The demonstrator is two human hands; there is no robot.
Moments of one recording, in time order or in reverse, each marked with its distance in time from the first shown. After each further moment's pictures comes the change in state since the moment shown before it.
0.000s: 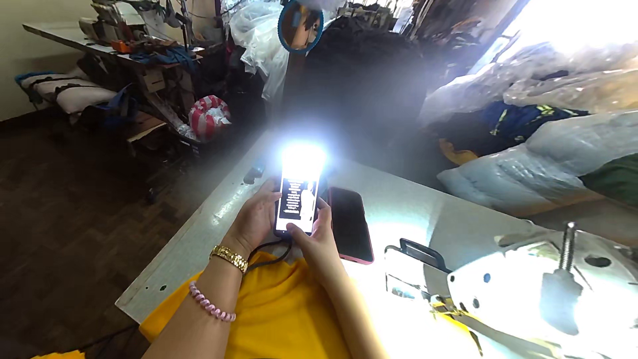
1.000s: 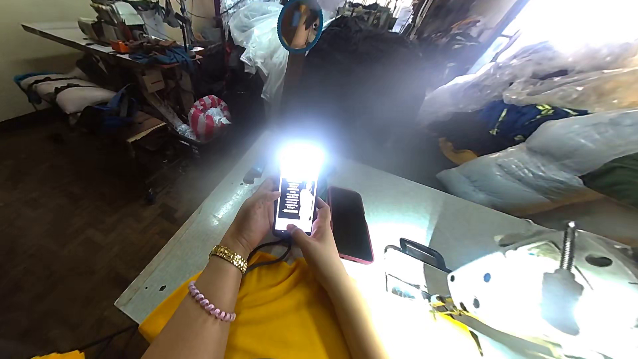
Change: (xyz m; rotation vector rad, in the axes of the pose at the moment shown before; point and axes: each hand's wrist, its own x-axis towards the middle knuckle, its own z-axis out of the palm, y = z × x) left_hand 0.000 0.003 0.002 -0.025 0.038 -0.024; right_hand 0.001 -0.001 0.000 0.041 -0.022 0.015
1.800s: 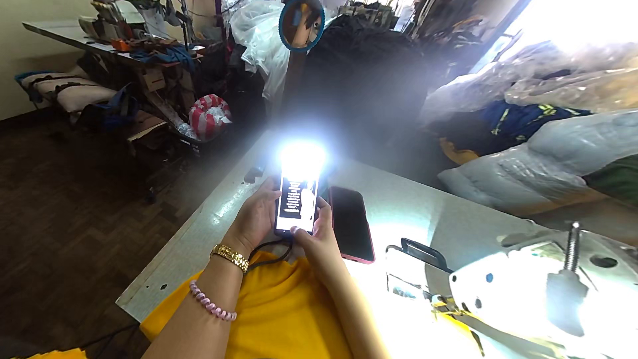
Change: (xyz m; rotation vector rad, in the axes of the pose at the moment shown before) left_hand 0.001 -0.001 -0.001 -0.003 -0.027 0.015; right_hand 0.000 -0.002 -0.001 0.013 -0.003 0.041
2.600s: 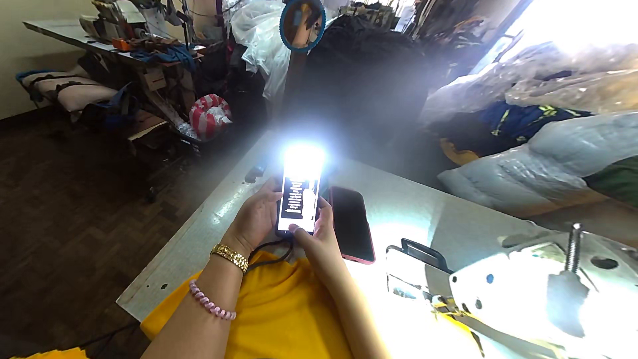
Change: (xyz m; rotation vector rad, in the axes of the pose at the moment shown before) left_hand 0.000 0.001 -0.003 -0.032 -0.072 0.004; right_hand 0.002 0.002 -0.001 -0.005 0.004 -0.014
